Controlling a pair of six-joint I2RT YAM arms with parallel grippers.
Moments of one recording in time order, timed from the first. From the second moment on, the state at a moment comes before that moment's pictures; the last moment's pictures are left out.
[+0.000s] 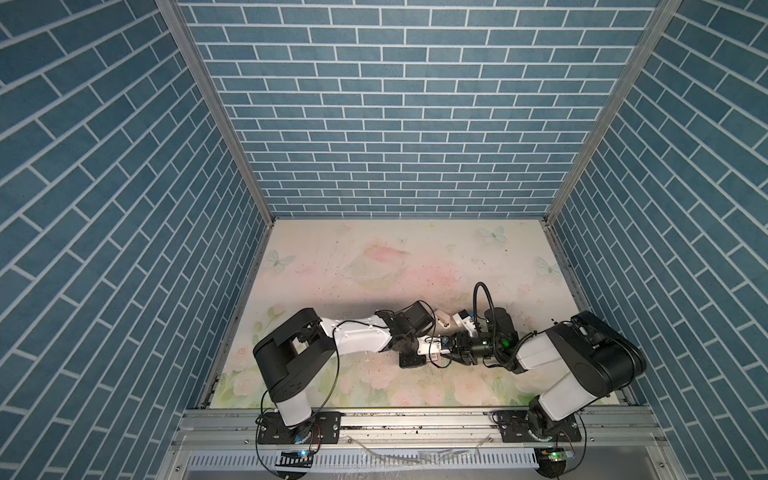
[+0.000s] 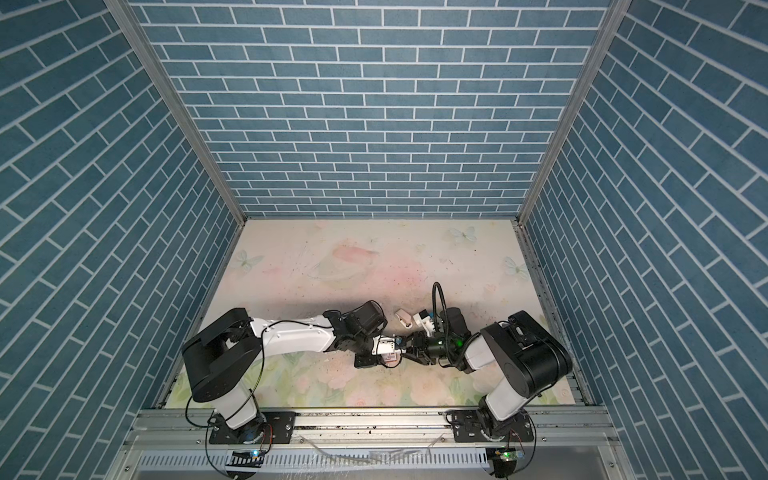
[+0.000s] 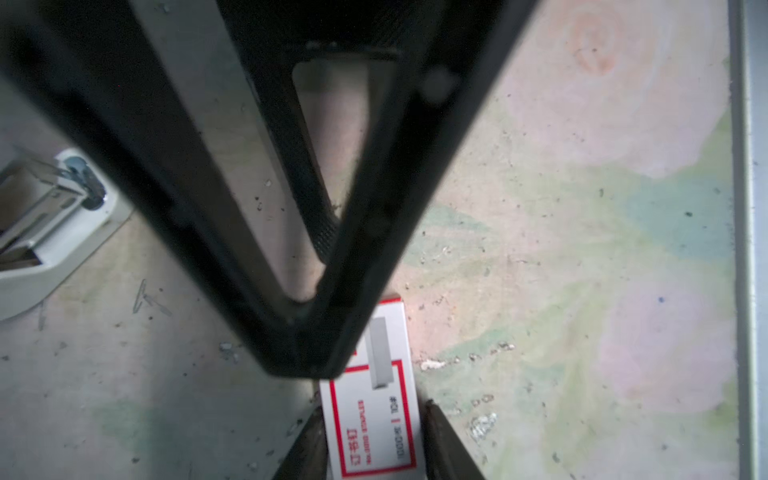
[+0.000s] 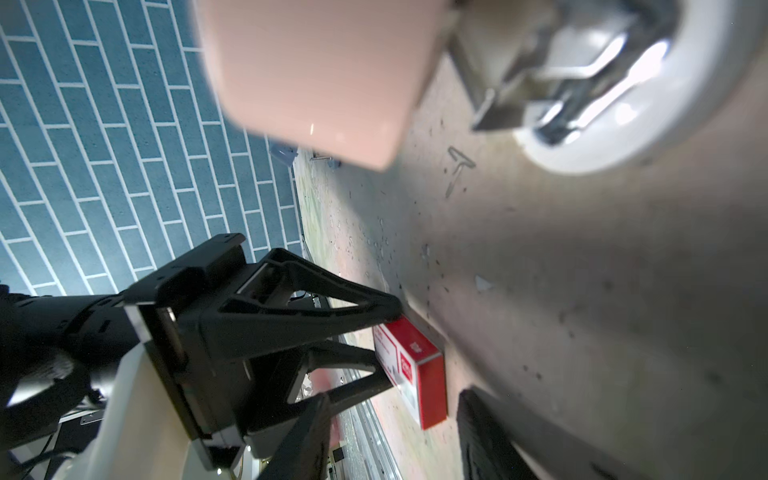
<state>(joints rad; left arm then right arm) -0.98 1.73 0.92 -0.34 0.25 0.57 0.50 1.63 0.24 0.70 -0.97 0.97</state>
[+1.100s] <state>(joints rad) -0.98 1.75 0.92 -0.30 0.26 0.59 0.53 1.65 0.21 0.79 -0.94 1.00</state>
